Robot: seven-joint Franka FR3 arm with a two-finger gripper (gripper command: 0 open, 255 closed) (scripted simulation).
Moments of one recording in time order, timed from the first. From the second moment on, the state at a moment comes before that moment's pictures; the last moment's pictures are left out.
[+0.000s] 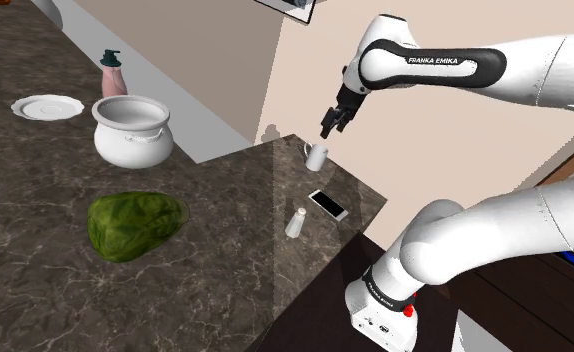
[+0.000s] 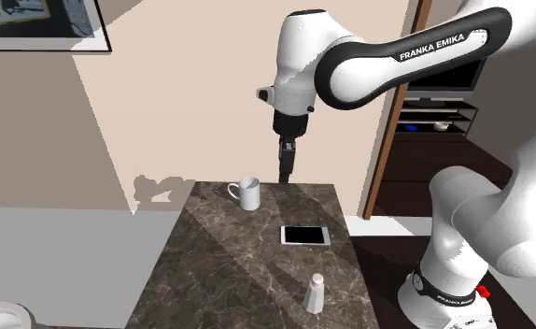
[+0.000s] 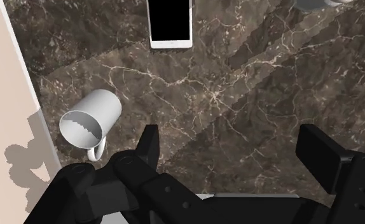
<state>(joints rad) -0.04 -0.54 -0.29 -2.44 -0.18 2.00 -0.17</state>
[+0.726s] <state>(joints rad) -0.02 -0.16 -0.51 -2.33 -0.08 2.25 -0.50</state>
